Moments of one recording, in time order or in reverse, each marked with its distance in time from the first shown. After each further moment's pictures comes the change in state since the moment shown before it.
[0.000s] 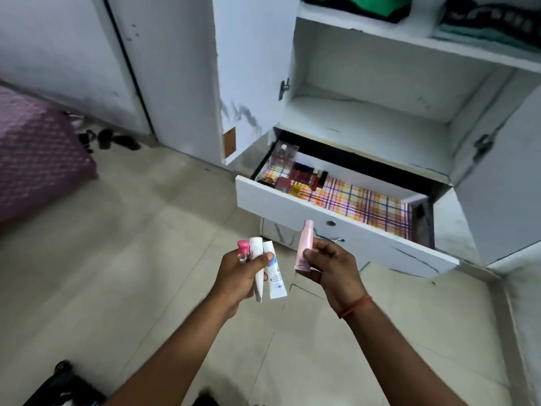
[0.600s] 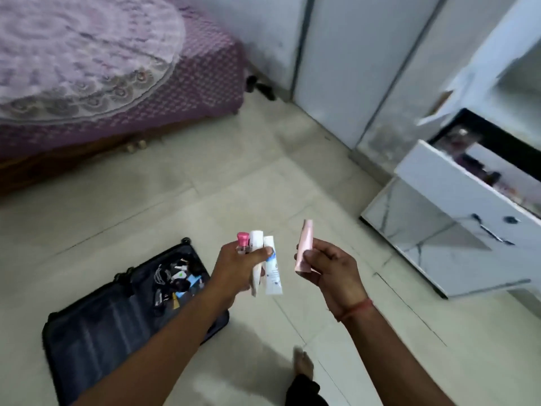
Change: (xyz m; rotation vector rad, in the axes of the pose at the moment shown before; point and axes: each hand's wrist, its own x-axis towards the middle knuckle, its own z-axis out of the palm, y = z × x) left_hand -0.198 -0.156 -0.312 -0.275 0.443 -0.016; right_hand -0.196 0.213 0.234 -0.227 -0.433 0.190
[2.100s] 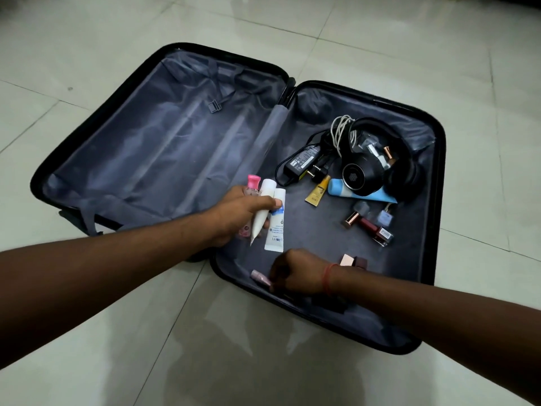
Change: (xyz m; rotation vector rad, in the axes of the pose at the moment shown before) left_hand 0.367 -0.716 -0.392 -0.357 0.646 0.061; right_hand 0.384 0.856 0.198 -1.749 -1.690 -0.384
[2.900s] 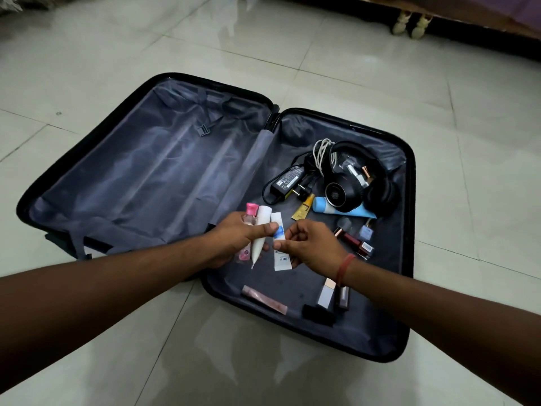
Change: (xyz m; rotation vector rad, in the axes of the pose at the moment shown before) left_hand 0.002 -0.010 0.005 0.032 -0.111 -0.028; right_hand -0.030 -0.007 -0.050 0.772 0.519 0.002
